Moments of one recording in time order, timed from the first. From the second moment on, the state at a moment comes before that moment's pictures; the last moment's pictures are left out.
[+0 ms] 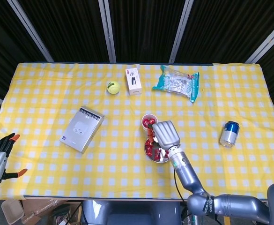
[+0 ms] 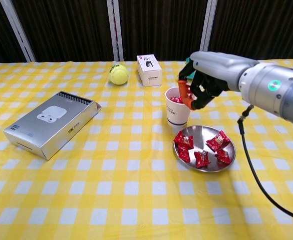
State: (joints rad) left arm -0.11 -1.05 -0.02 -1.78 1.37 1.34 0.01; right arm 0.78 -1.59 0.29 -1.74 -0.87 1.12 -0.65
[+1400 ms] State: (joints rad) left arm -0.11 -1.04 -0.02 -1.79 1.34 1.32 0.00; right arm 0.86 -1.58 0.29 -1.67 -0.80 1.11 -0.64
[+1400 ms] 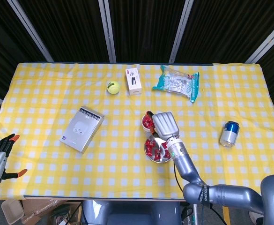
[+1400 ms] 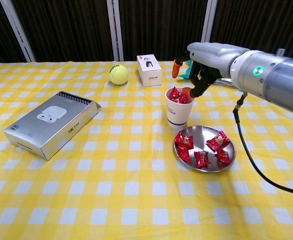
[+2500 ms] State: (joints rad) left arm -0.11 -1.05 -0.01 -1.78 1.37 1.34 0.00; right arm 0.69 -1.60 0.06 -1.71 -0.81 1.17 -0.67
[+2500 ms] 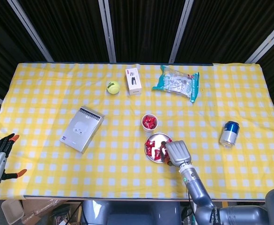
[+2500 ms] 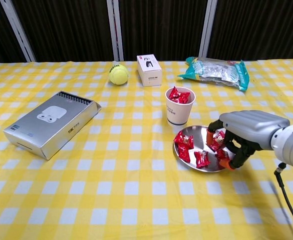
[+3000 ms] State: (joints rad) left arm -0.11 -1.05 -0.01 -1.78 1.37 1.34 0.00; right arm 0.68 -1.61 0.08 -1.65 -0.77 1.14 -0.67
